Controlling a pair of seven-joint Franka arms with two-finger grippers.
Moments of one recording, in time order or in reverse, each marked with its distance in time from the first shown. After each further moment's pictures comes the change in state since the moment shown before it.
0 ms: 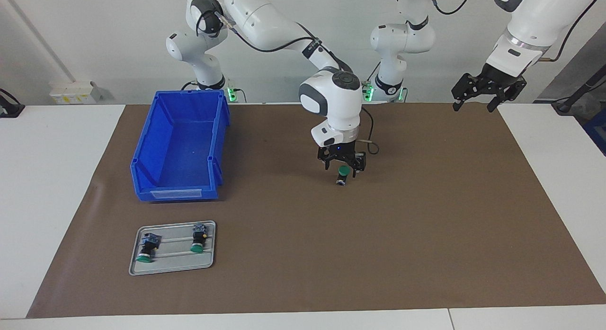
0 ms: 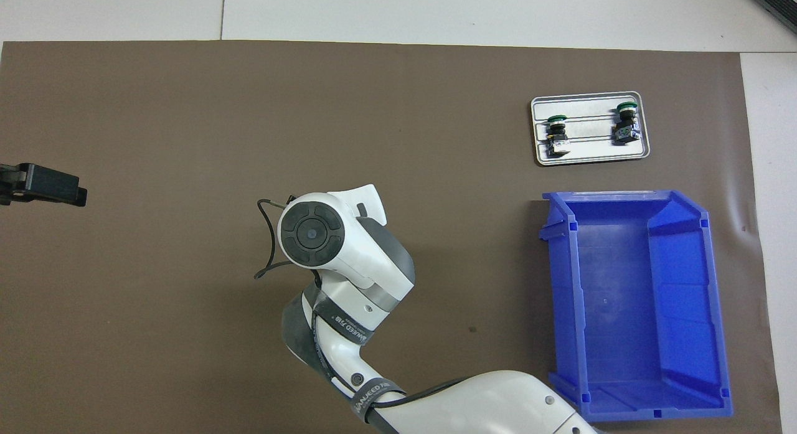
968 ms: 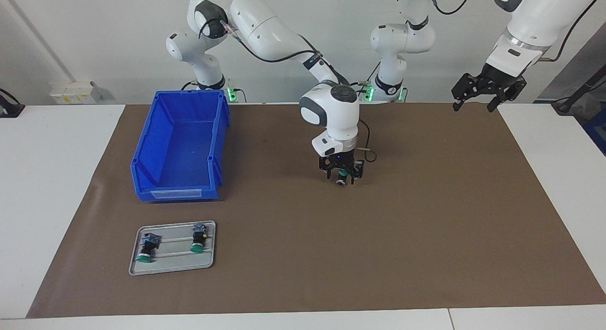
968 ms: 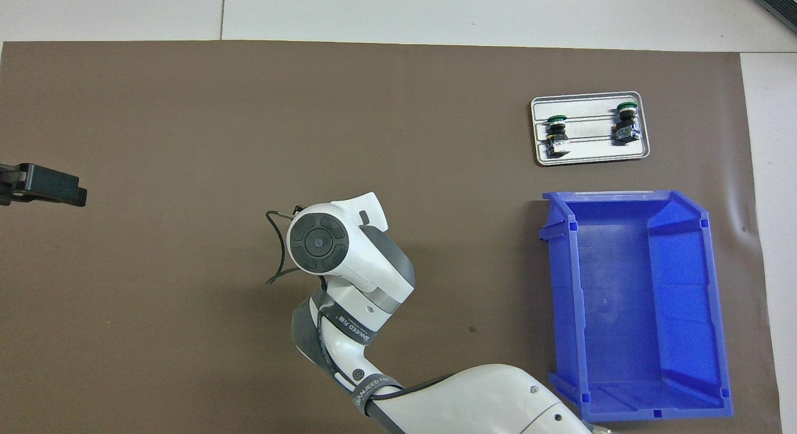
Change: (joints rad) left arm 0.000 0.000 0.000 0.000 0.000 0.000 0.000; right arm 0.004 0.021 0.001 -0.061 -0.007 0.068 -0.030
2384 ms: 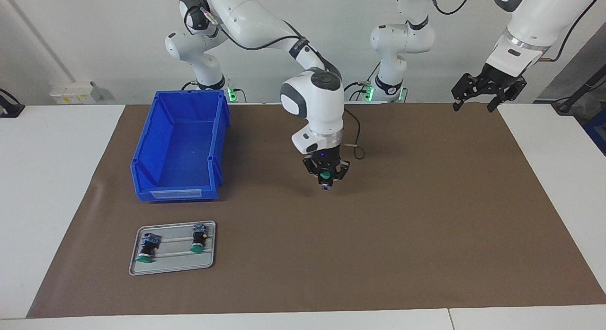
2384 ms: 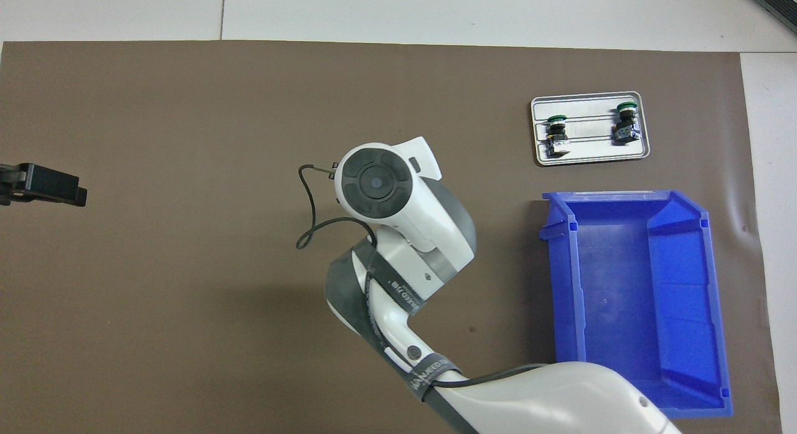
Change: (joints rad) left arm 0.000 0.000 0.000 0.000 0.000 0.000 0.000; right arm -0.165 -0.178 -0.002 0.048 0.001 -0.220 -0.250
